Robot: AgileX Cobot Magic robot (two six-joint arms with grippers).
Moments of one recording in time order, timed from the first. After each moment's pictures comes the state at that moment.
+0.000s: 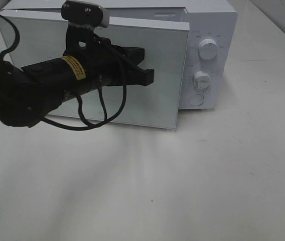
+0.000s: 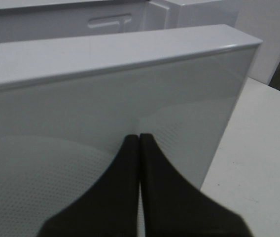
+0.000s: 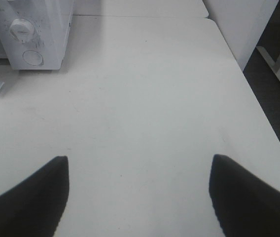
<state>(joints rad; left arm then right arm) -0.69 1.87 -0.92 0.10 -0.69 -0.19 0.02 0.00 -0.49 -0.14 1.00 0.05</state>
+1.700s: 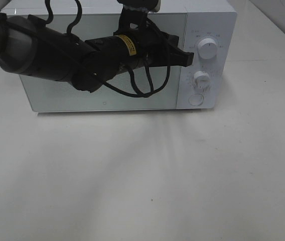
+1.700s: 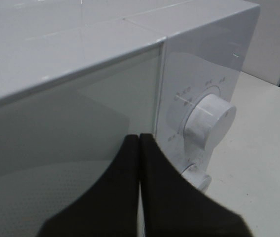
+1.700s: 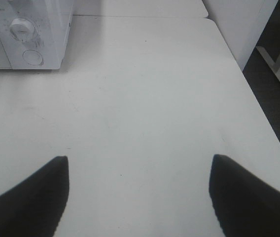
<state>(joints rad) -0.70 2.11 -1.34 0.11 -0.47 -0.16 0.02 0.00 -0.49 -0.14 1.00 0.05</state>
